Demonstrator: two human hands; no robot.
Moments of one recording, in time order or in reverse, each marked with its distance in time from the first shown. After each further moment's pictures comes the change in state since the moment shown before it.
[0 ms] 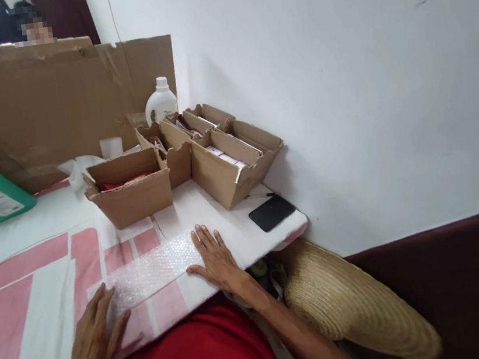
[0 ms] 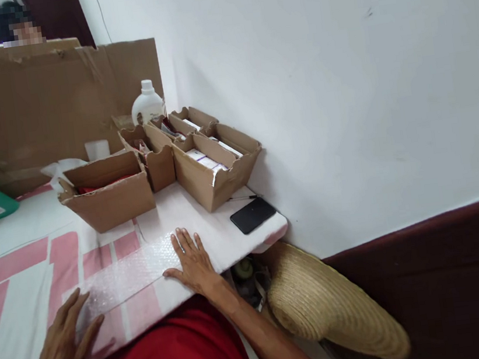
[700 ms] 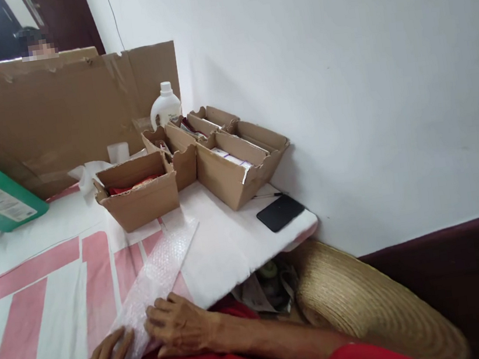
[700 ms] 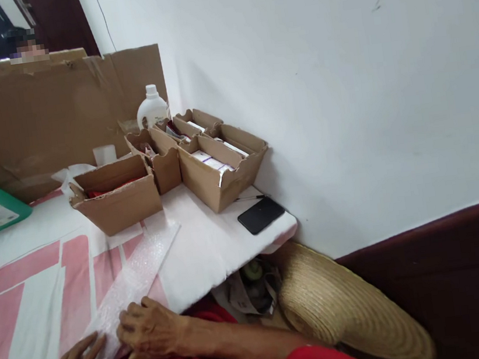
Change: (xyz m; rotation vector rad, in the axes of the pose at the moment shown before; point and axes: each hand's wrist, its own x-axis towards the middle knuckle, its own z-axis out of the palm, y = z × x) left_hand -0.058 -0.004 -0.026 0.147 -0.052 0.313; right_hand -0.008 -0.126 0.018 -0.015 0.066 -0.834
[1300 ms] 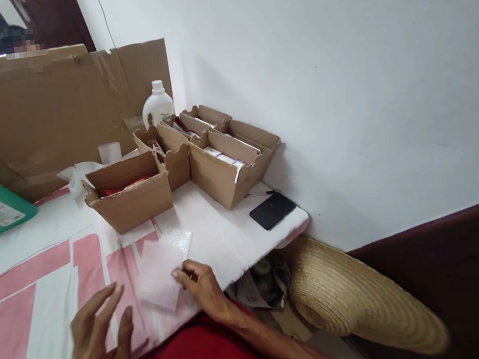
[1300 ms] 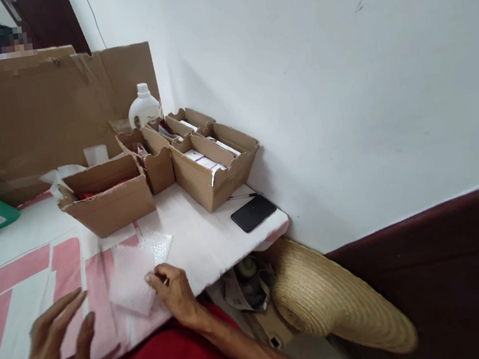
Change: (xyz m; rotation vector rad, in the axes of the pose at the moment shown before) left_hand 0.147 0.050 -0.062 -0.225 0.419 -0.309; right_hand -0.027 0.026 -0.036 1.019 0.628 1.008
